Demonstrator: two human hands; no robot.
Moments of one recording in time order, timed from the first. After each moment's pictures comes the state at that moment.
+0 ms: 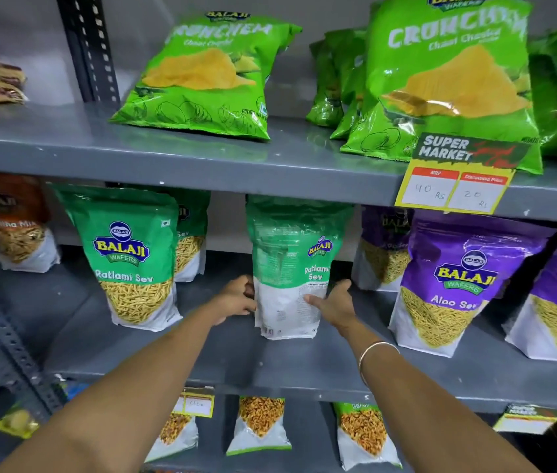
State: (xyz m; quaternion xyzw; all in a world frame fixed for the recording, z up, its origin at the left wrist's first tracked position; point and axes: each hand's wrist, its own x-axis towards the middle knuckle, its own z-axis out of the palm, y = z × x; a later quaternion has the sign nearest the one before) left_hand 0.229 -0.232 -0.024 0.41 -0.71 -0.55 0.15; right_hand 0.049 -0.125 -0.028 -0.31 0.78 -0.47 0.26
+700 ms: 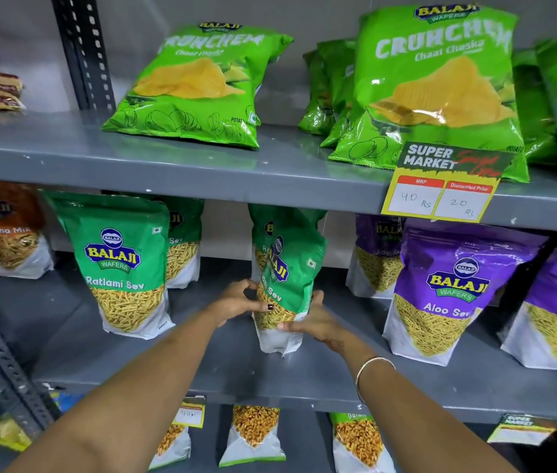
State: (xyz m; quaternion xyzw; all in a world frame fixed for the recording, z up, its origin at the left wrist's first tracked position) left_hand 0.213 -0.224 -0.013 0.43 -0.73 -0.51 0.16; right_hand 0.054 -0.118 -0.031 -0.45 0.70 -0.39 0.40
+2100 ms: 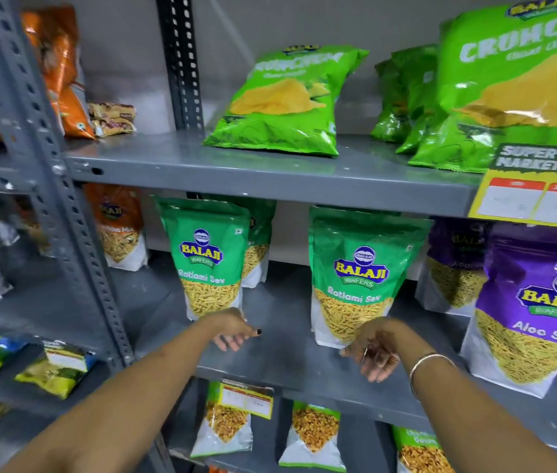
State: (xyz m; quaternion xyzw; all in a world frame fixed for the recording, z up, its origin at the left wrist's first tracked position) left_hand 0.342 -0.232 -0.018 0.59 -0.67 -0.45 -0.04; right_hand 0.078 -0.128 -0.006 -0.32 0.75 -0.02 0.57
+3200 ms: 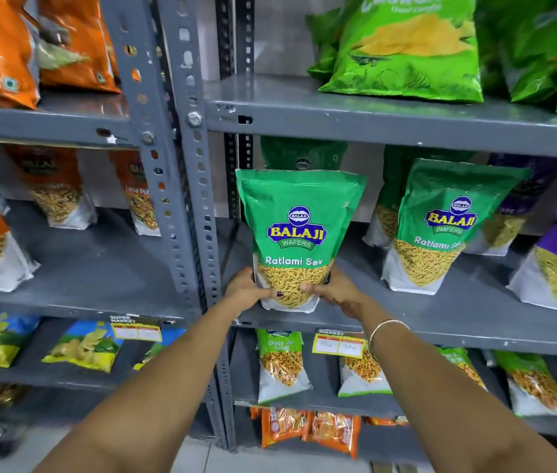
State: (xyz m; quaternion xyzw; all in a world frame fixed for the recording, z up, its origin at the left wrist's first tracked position) left_hand 0.495 -0.275 -0.047 0.52 -0.69 -0.46 0.20; right_hand 0.331 -0.183 -0.026 -0.40 0.65 -0.46 0.45
